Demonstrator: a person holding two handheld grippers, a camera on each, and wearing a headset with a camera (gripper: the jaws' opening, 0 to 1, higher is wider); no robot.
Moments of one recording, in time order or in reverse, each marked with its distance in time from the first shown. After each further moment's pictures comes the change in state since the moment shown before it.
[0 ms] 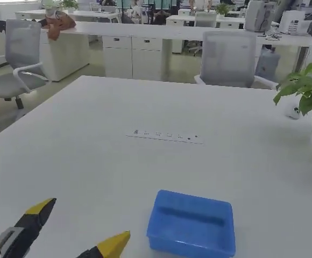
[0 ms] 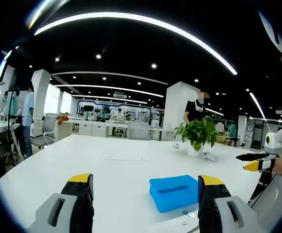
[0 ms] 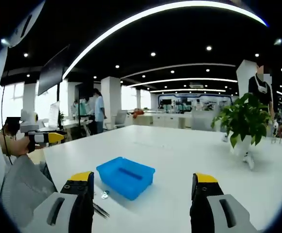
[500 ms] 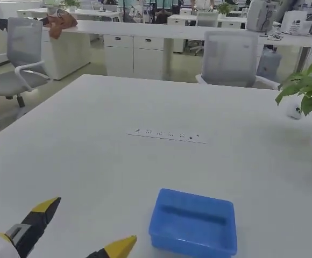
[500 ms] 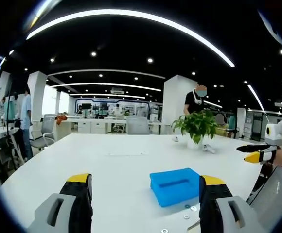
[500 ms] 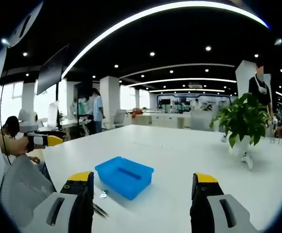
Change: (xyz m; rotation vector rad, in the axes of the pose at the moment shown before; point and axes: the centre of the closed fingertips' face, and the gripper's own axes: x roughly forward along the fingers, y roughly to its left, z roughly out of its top) left arm 0.001 0.001 -0.007 0.018 0.031 -0.002; right arm -0.001 0.000 0.003 0.007 -0.011 -0.001
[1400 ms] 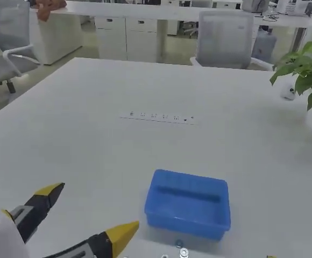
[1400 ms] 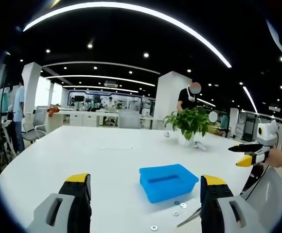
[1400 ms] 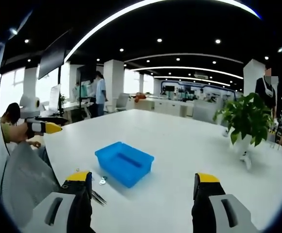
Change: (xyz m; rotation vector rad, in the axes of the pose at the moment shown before) left arm 0.004 -0.019 -0.009 -0.041 0.069 -0.098; right arm 0.002 0.003 -0.010 -0.060 0.149 0.027
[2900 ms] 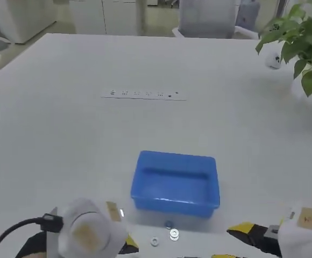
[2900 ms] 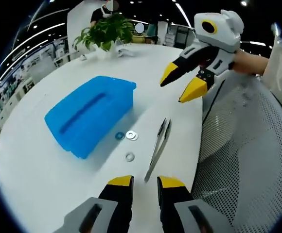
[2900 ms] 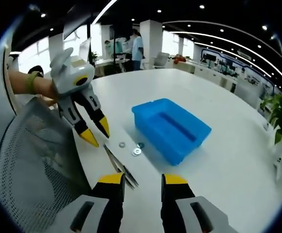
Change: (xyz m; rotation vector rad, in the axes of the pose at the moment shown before) left arm 0.033 -0.074 -0.158 0.512 0.791 -0.608; right arm 0.056 0.083 -0.080 -0.151 0.414 0.306
